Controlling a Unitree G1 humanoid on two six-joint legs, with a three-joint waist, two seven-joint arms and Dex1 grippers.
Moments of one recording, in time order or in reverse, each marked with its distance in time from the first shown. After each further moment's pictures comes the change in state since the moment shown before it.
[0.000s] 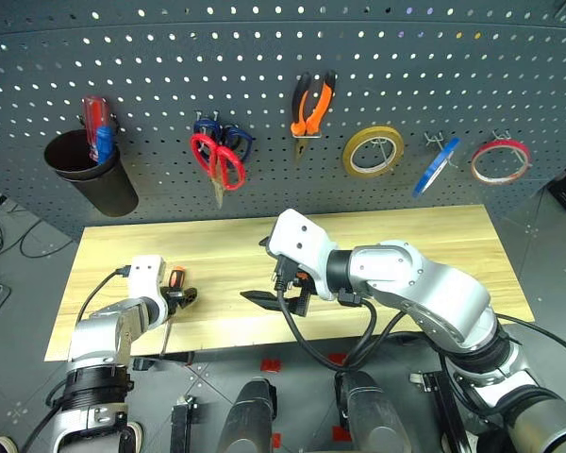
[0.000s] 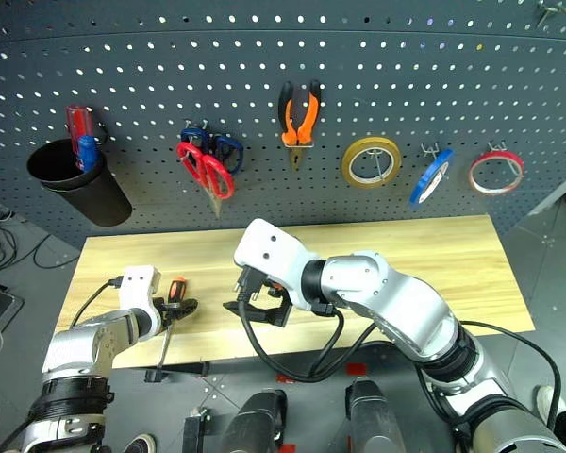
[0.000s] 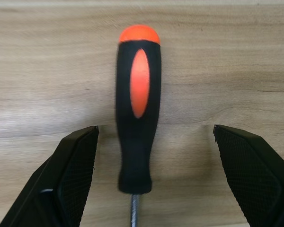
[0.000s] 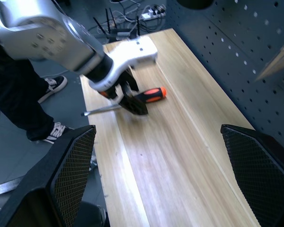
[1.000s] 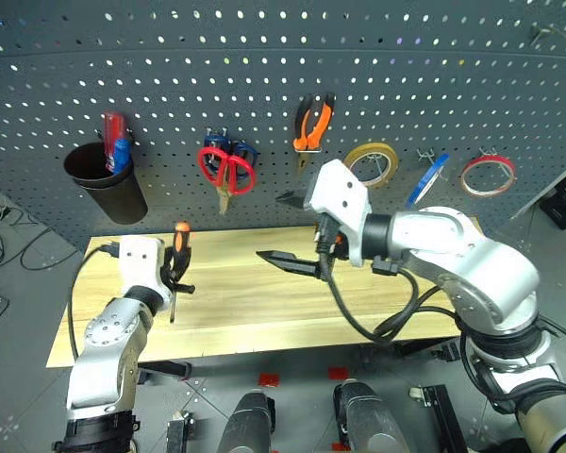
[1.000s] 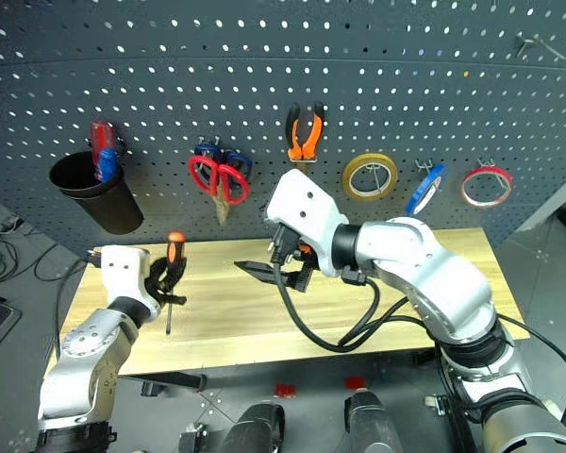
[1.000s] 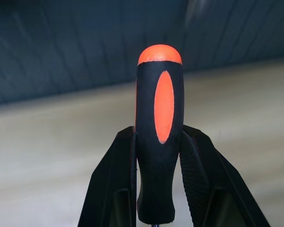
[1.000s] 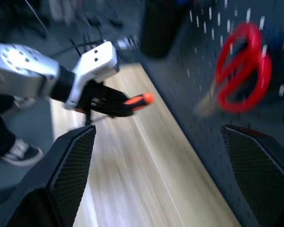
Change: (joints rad) left arm 0.238 -0.091 0.017 -0.522 -0.012 -0.453 0.031; right arm -0.043 -0.110 -0.220 -0.015 0.055 -0.122 0.139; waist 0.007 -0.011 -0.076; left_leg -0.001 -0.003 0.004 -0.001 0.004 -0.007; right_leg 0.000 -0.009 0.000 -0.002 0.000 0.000
